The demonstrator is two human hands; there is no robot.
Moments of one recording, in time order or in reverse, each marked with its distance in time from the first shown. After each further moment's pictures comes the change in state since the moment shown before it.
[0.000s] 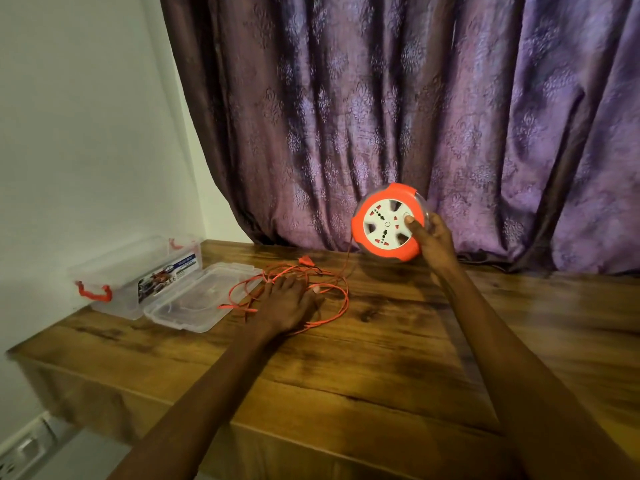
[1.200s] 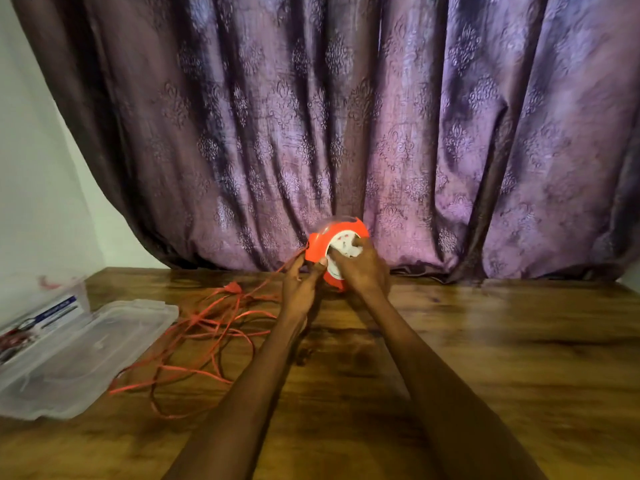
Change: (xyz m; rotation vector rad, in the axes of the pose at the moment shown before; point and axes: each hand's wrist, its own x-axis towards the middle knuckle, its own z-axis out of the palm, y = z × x) left_hand 0.144 0.146 0.061 -1.567 0.273 -0.033; right_hand 0.027 0.025 0.004 -0.837 0.231 0.215
